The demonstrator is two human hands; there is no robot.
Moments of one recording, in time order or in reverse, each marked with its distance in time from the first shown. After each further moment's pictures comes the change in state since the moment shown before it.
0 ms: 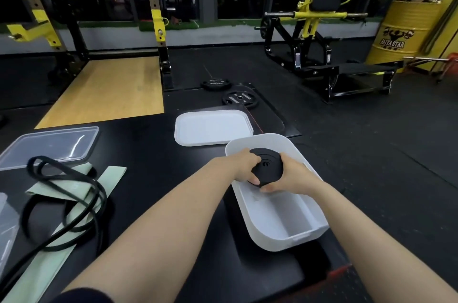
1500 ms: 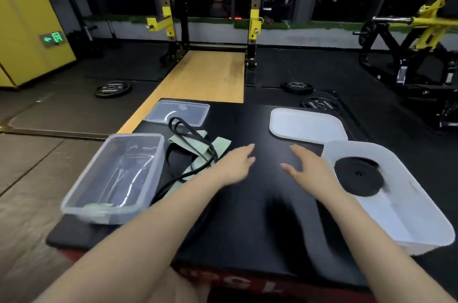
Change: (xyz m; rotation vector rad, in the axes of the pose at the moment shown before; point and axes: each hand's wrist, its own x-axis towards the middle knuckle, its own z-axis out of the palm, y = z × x) left_hand -0.207 -0.114 0.030 -0.433 0.423 -0.388; right_hand -0.042 -0.141 0.102 -0.188 0.063 -0.406
